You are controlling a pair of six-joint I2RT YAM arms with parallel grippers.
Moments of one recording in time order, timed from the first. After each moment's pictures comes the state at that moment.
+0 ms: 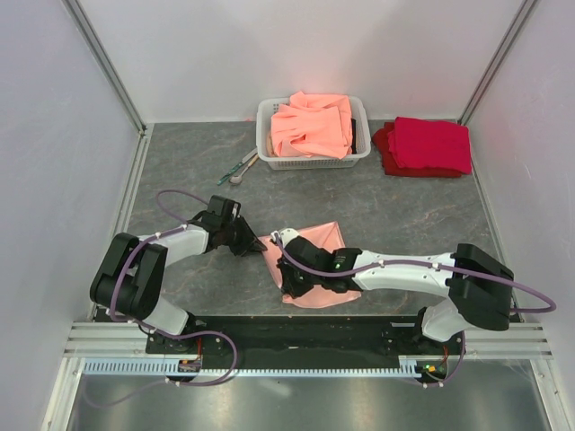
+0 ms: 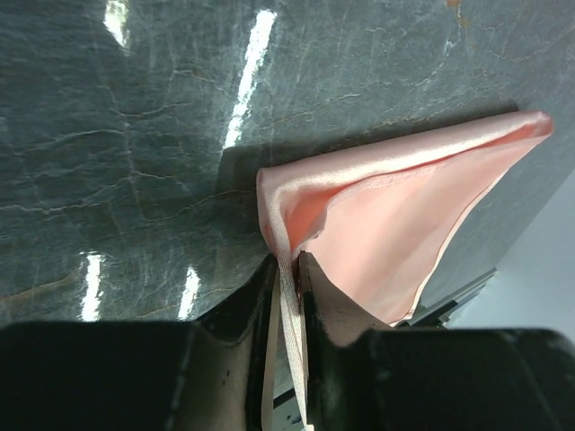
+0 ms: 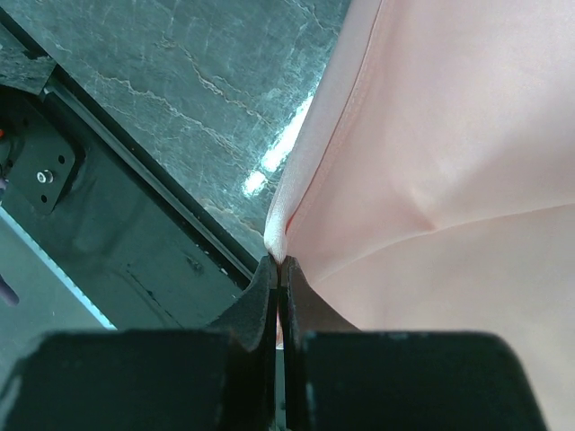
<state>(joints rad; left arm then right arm) -0.35 1.52 0.64 -0.12 0.37 -0.92 1.18 1.51 0.91 -0.26 0.01 0.60</state>
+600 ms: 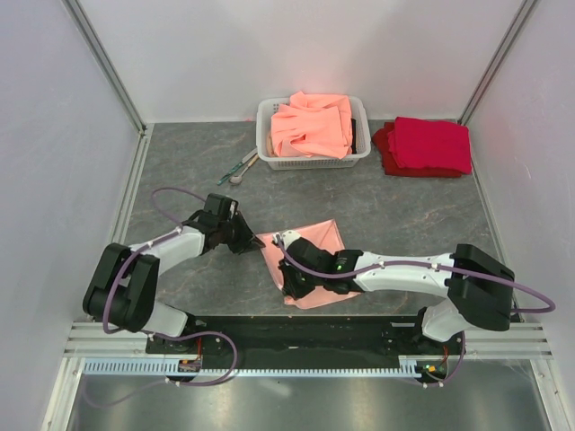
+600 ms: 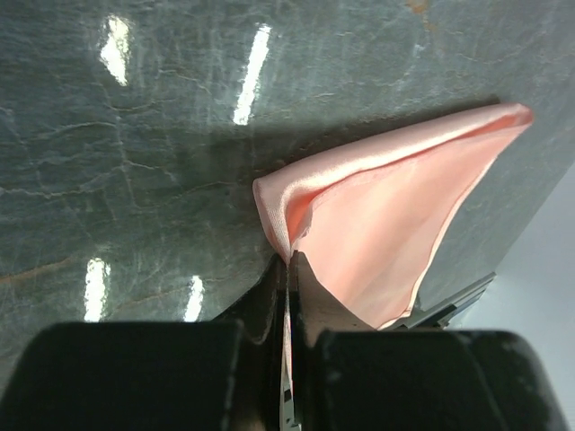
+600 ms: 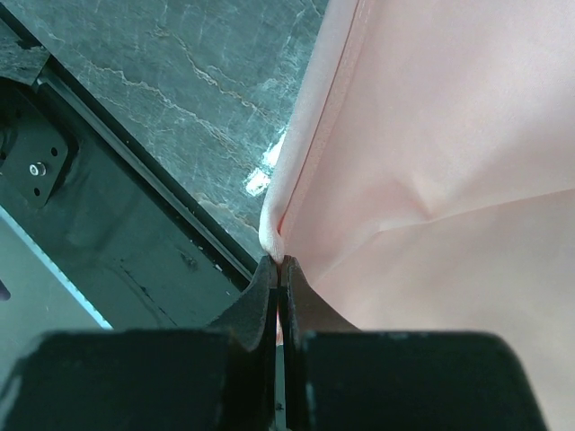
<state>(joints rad) -0.35 1.46 0.64 -0.14 0.34 -0.91 1.18 1.50 0.87 -0.22 0.00 0.59</state>
